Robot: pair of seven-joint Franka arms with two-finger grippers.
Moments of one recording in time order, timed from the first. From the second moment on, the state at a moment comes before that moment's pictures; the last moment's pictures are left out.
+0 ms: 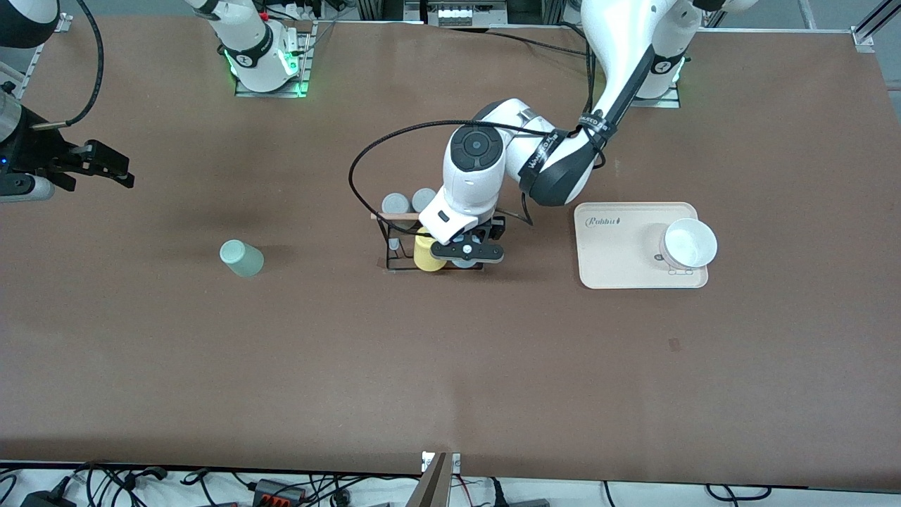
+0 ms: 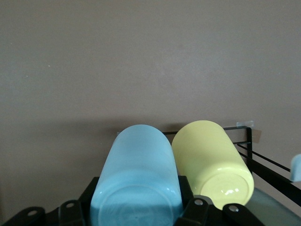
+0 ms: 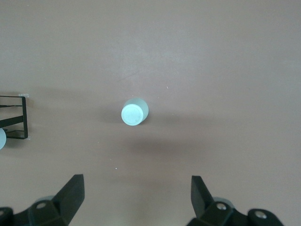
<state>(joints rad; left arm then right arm) -0.61 0.67 -0.14 -1.35 0.06 2.05 -0.73 -0.01 -0.01 -0.02 -1.72 0.01 1.69 -0.09</state>
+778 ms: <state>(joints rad) -0.62 0.72 -0.14 -1.36 0.07 2.09 -0.73 -0.01 0.05 -0.02 -1.72 0.01 1.68 -0.09</state>
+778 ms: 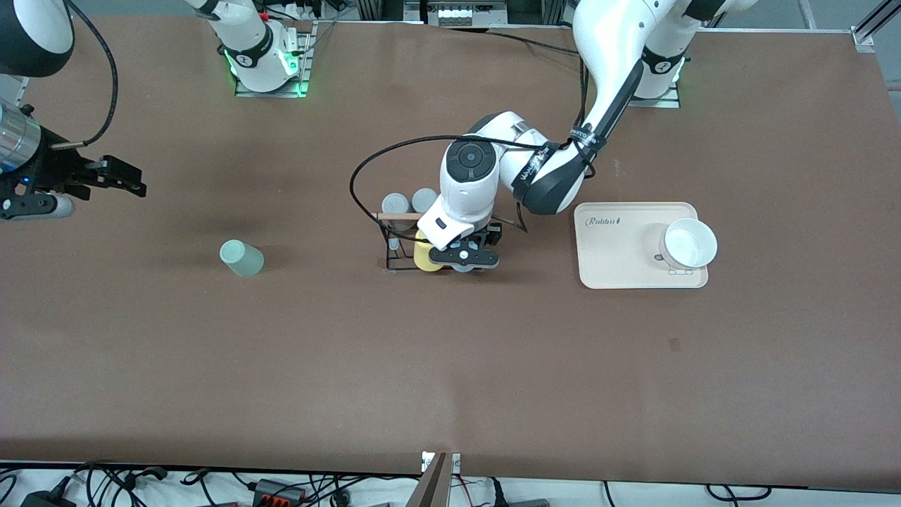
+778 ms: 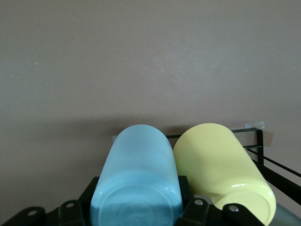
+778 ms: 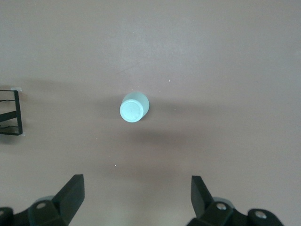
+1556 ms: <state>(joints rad) -0.61 0.70 -0.12 -1.35 0.07 2.10 -0.71 -0.01 0.09 -0.01 -1.70 0.01 1.68 -0.09</state>
